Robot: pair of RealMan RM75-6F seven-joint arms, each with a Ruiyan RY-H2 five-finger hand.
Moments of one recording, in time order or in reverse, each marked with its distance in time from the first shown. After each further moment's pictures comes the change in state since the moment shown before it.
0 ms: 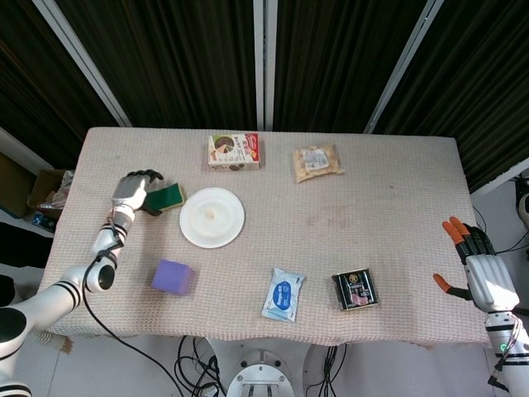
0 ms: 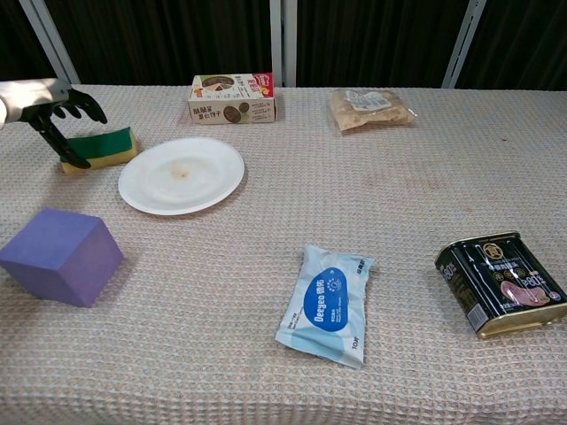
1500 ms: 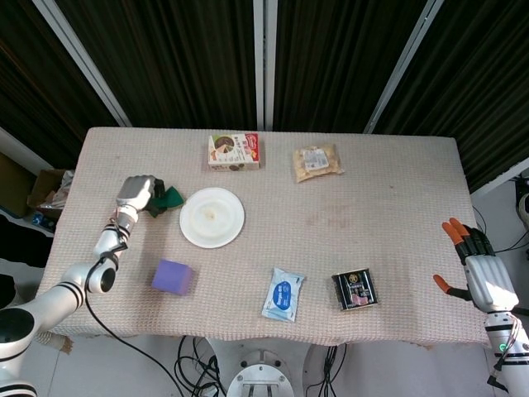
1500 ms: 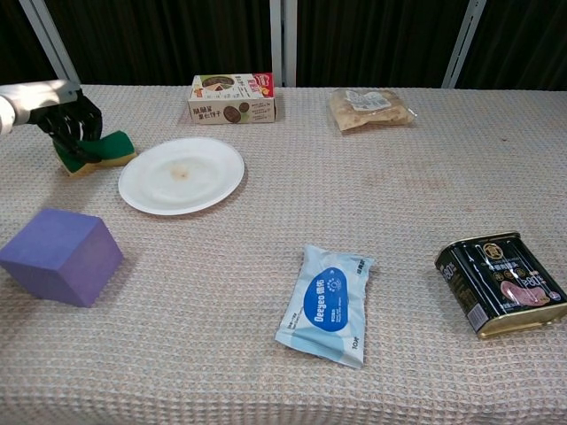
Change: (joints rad) left arm 0.001 -0.036 0.029 0.060 0.166 0.036 -0.165; right arm -0.002 -0.001 0.003 -0.003 0.009 -0.017 -0.010
